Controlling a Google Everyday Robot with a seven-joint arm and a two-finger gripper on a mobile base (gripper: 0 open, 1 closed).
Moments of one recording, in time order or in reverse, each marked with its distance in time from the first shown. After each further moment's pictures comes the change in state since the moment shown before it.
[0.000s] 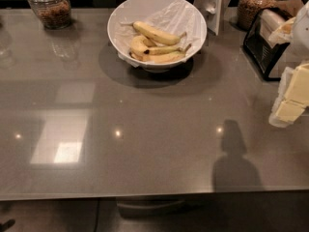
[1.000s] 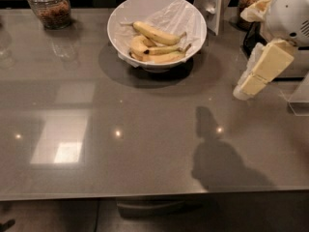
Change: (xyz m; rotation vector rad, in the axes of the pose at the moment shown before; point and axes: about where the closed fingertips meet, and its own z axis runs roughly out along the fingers) arm -0.064 -0.033 0.000 0.056 -0.296 -0.037
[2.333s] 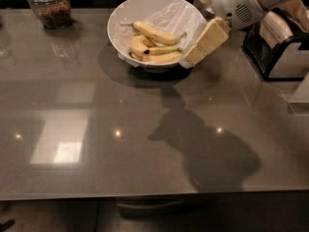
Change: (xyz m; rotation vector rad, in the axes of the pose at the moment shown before) arm -0.088 -0.058 0.060 0.027 -0.276 0.008
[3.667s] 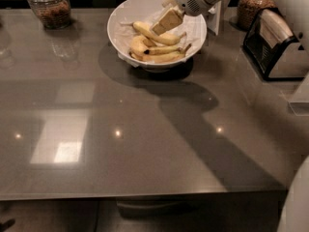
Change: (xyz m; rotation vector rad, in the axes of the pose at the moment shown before) arm -0.011 -0.111 0.111 0.081 -0.042 0.040
